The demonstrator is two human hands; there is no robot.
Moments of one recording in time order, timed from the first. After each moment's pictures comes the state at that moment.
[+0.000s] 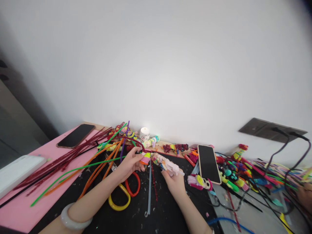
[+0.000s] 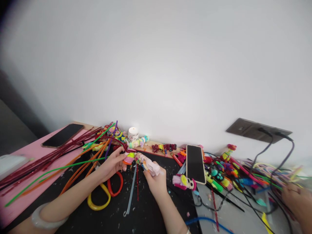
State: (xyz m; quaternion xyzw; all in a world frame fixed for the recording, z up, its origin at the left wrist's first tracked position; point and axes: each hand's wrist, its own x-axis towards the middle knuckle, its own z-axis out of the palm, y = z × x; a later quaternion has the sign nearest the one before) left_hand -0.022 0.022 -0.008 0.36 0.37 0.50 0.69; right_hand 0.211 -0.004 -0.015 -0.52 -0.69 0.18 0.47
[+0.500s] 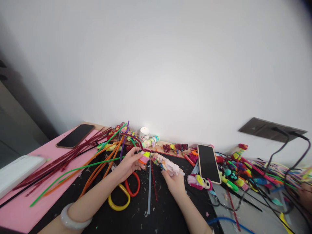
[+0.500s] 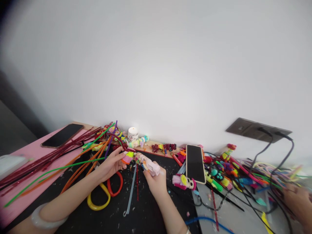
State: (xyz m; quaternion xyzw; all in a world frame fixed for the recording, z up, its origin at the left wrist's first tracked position) left_hand -0.019 0.021 0.007 0.30 0.38 0.50 0.72; right_hand 0.211 -0.004 -0.013 -0.51 -0.68 0.21 0.48
